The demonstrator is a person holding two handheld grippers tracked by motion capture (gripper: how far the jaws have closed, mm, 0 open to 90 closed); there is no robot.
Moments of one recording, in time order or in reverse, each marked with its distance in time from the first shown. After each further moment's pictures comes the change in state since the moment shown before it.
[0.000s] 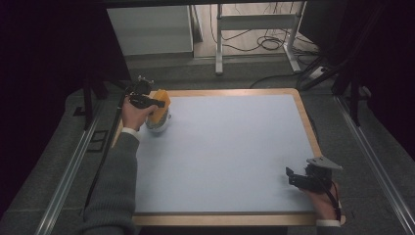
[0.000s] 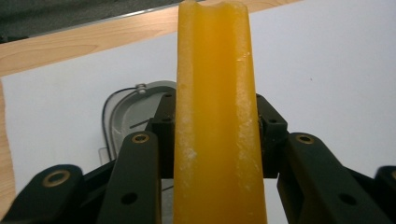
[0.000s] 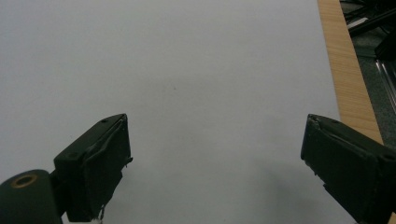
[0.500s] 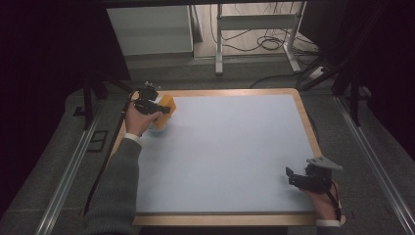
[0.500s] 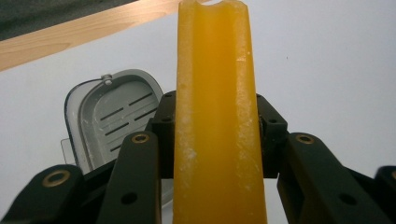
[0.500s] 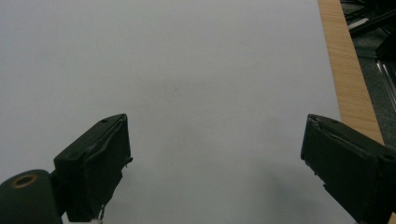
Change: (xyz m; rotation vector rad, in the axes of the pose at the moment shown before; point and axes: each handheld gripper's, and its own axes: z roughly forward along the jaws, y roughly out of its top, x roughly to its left) left arm -0.027 -0.011 -0.004 0.018 -0.025 0.087; right arm 0.000 0.000 0.000 -0.001 0.003 -0.001
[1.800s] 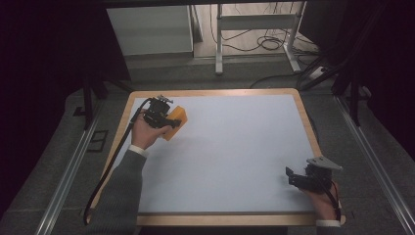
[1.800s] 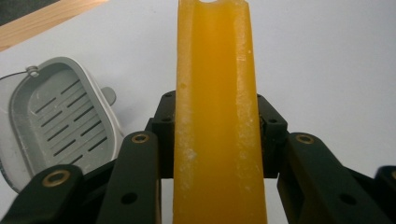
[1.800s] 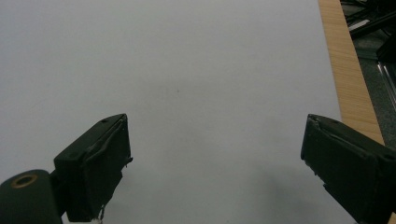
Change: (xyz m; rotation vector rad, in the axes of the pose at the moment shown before) left arm -0.054 -0.022 -0.011 0.035 -0.054 0.158; right arm 0.001 0.001 -0.001 -0.005 0.001 -0.001
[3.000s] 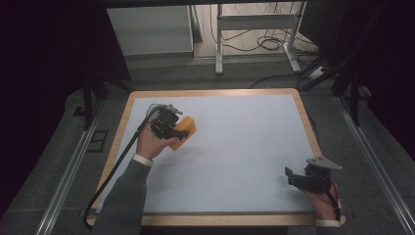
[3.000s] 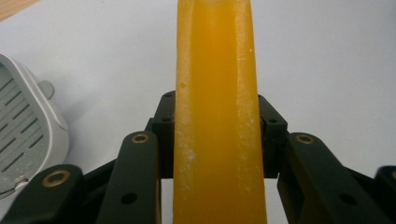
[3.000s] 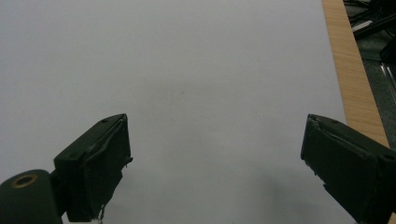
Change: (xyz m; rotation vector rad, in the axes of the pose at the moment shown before) left arm -0.039 -0.011 -0.003 0.030 -0.060 0.084; right arm 0.002 0.001 0.000 -0.003 0.008 -0.001
